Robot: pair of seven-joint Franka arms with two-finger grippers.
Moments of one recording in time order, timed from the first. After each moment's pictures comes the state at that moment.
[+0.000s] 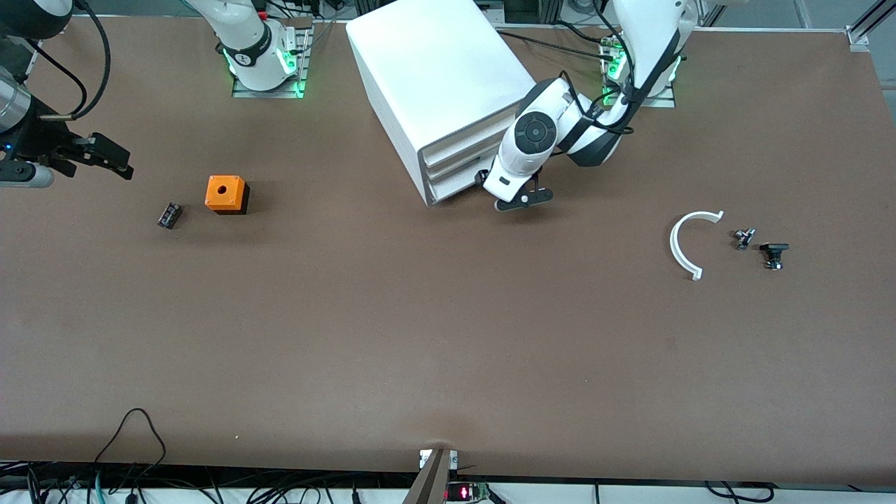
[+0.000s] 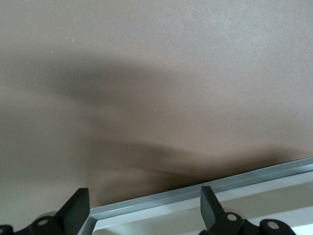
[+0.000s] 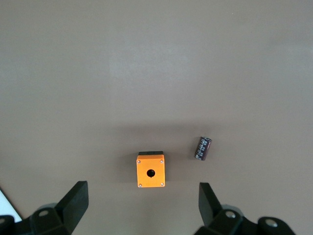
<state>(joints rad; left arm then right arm) -0.37 0.39 -0.37 -2.14 -0.12 2.36 -0.91 -0.04 -0.09 0.00 -1.85 -0.03 1.75 0.00</state>
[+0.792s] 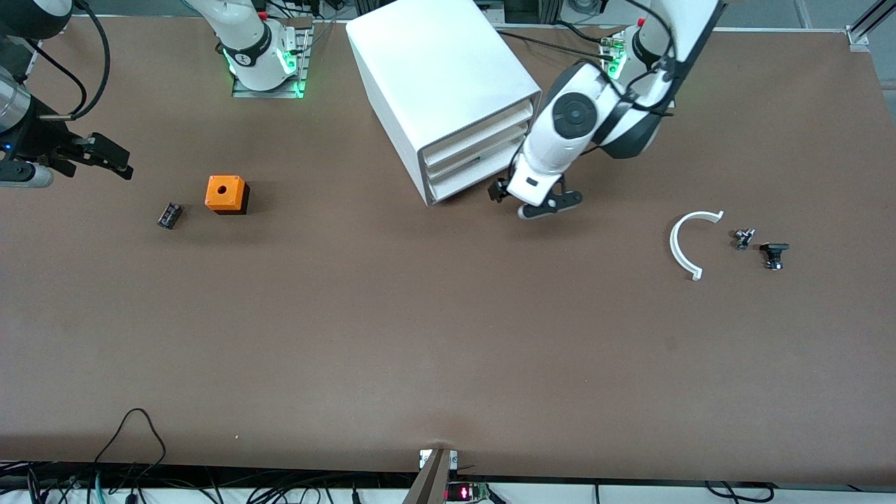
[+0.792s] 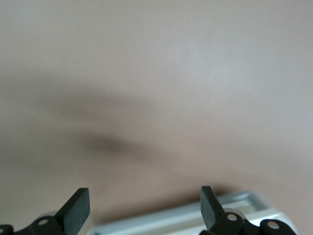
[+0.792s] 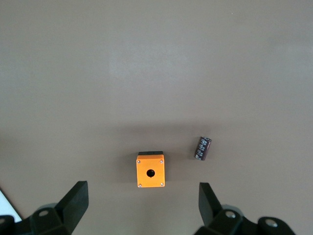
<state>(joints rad) -0.23 0.21 -0.36 -2.10 -0.11 2.35 -0.85 -0.04 -0.09 -0.01 -1.85 -0.03 1.75 0.00</state>
